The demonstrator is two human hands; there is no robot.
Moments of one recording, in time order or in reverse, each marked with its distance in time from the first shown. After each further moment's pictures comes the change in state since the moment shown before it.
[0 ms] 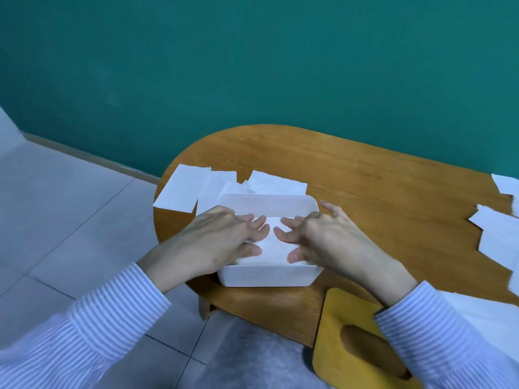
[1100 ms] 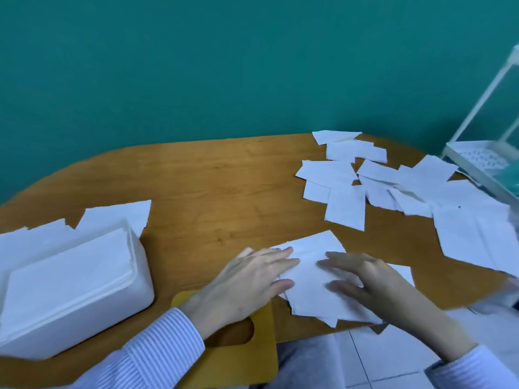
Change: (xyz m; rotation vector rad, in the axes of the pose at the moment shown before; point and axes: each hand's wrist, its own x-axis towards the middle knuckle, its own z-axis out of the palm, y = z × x) left_hand 0.131 0.256 0.048 -0.138 0.092 0.497; right_hand -0.294 0.140 0.156 0.544 0.305 0.596
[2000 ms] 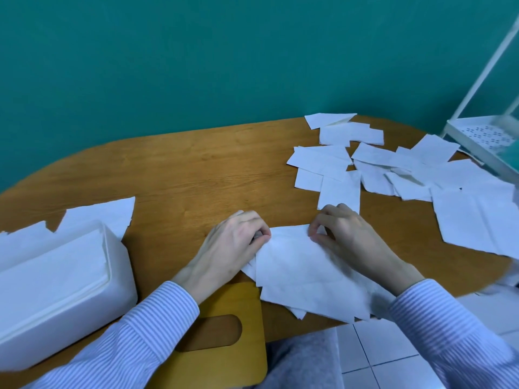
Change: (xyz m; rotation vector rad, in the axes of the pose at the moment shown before) left_hand 0.038 -0.030 -0.002 -0.076 0.329 -0.083; right_hand 0.058 0.011 -0.004 -0.076 0.242 -0.136
